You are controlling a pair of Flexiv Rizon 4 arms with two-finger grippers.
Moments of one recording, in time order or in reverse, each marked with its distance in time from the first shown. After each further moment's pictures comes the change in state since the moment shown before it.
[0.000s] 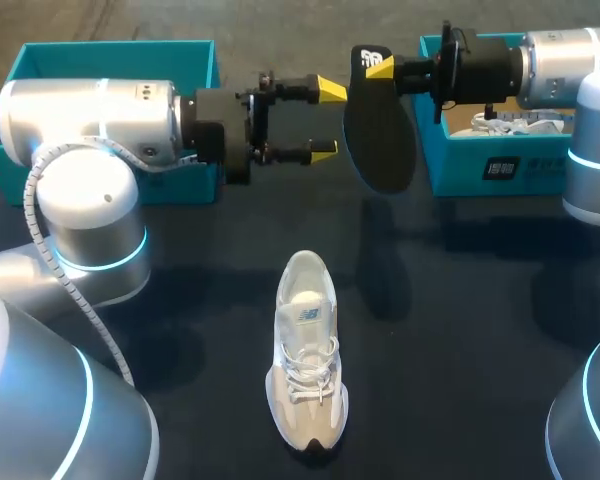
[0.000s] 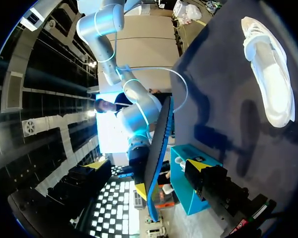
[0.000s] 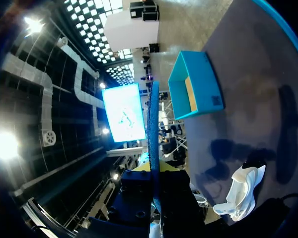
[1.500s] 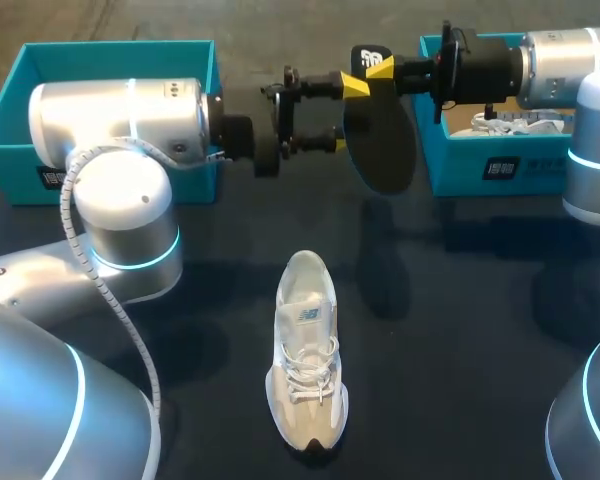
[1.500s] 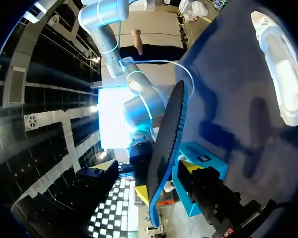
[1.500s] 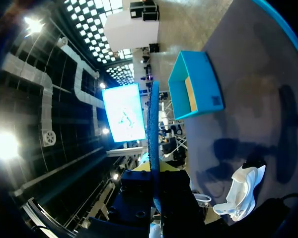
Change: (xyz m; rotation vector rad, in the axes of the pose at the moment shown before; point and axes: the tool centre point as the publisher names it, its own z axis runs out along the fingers) left arm -0.006 0.012 0.029 -0.030 -0.025 -0.028; right arm 0.000 0.000 0.000 0.000 0.000 0.000
